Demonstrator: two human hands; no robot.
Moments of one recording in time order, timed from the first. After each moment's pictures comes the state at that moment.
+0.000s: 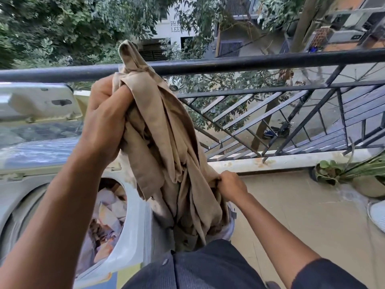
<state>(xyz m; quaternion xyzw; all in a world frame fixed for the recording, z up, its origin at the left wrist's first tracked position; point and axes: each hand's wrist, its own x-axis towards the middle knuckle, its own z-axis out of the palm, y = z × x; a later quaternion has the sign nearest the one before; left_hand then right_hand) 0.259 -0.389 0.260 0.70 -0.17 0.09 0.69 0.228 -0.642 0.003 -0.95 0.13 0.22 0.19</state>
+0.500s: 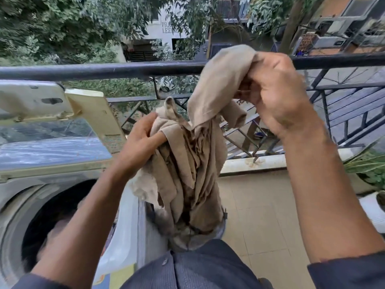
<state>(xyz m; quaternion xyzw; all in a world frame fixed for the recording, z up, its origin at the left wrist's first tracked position) 0.259 -0.405 0.183 0.76 -0.13 -0.06 0.63 0.254 -0.662 0.282 -0.69 -0.08 -0.07 0.72</state>
